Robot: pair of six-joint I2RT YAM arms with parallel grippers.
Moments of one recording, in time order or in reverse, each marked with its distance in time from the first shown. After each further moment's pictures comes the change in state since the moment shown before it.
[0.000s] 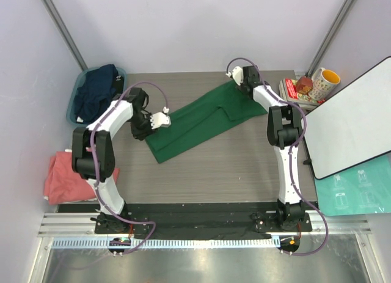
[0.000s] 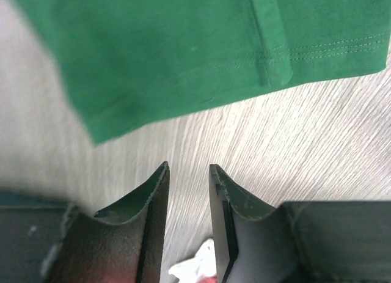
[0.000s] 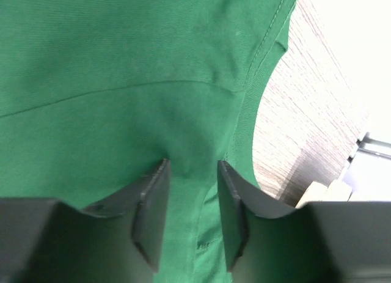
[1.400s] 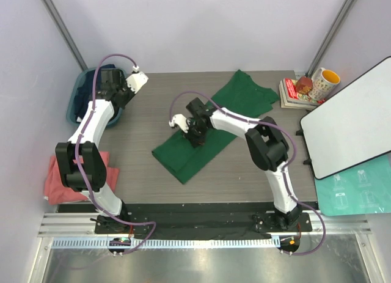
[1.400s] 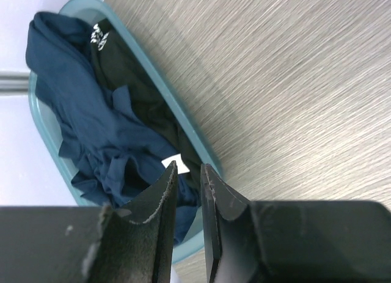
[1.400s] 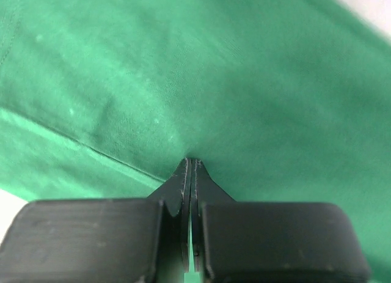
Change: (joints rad) left arm 0.150 -0.159 0.031 0.523 -0.126 -0.372; right arm 0.521 -0.240 -0.286 -0.361 -0.592 0.136
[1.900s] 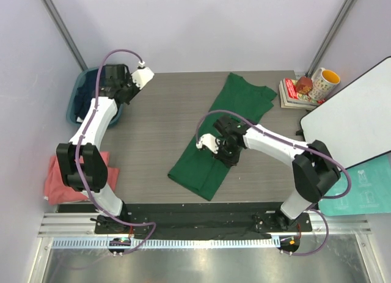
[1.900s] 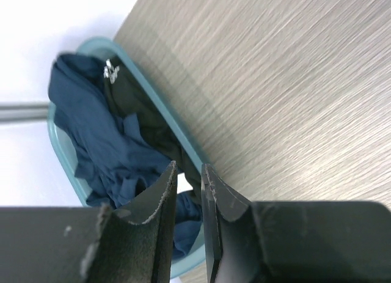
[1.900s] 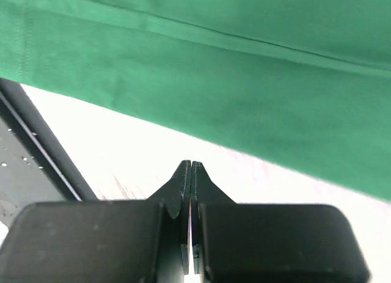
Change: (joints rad) left arm -0.054 0.000 0.064 -0.026 0.012 0.000; right arm -0.011 -0.587 -0.612 -0.195 0.139 -0.026
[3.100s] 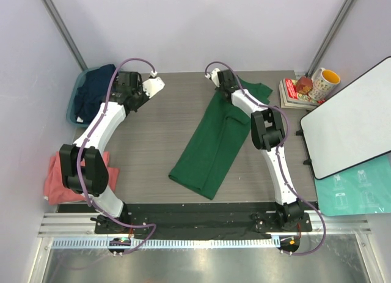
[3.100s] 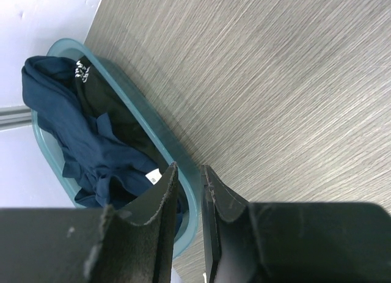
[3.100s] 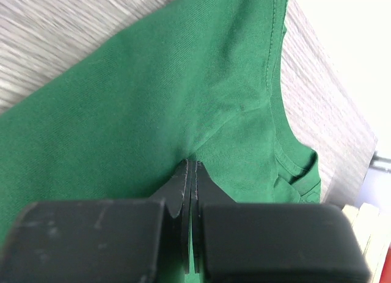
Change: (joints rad) left arm -0.106 -0.035 -0.085 -0.011 -0.100 0.011; right arm -0.335 0.939 1.036 0.565 0.607 0.026
